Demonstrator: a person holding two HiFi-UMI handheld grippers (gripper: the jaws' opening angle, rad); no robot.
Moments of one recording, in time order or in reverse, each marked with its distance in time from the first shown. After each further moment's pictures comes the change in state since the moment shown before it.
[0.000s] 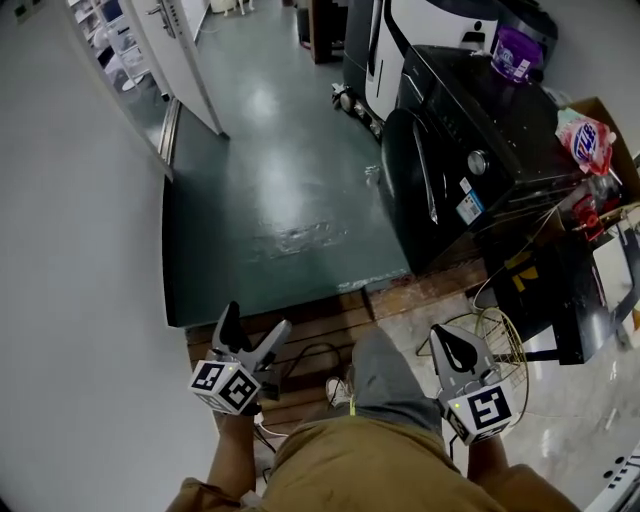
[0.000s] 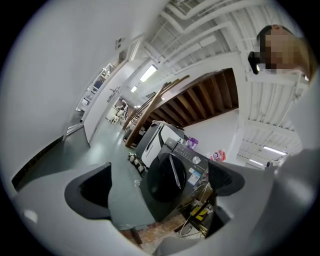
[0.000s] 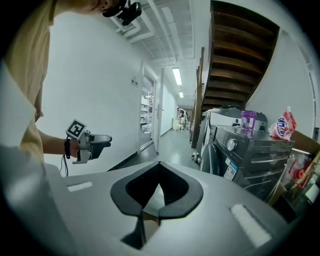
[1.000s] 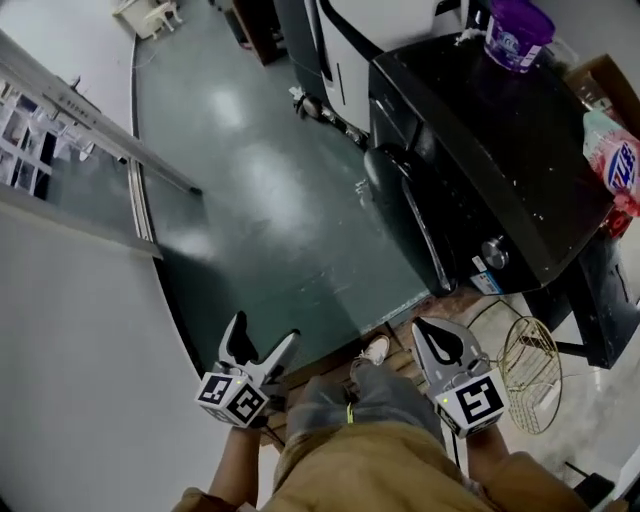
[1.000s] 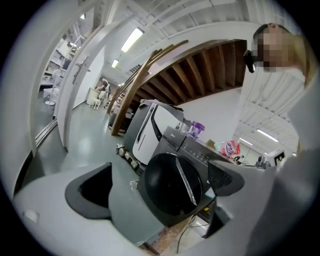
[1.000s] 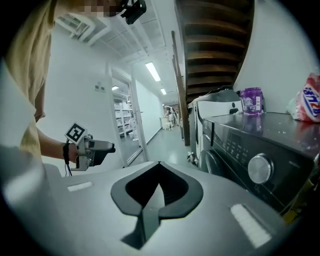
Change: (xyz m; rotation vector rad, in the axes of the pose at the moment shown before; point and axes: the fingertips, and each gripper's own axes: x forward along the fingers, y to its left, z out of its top) left arm 0.329 0.036 0.109 0.107 0.314 -0.115; right arm 0.254 -0.174 0.089 0.256 0.024 -0.057
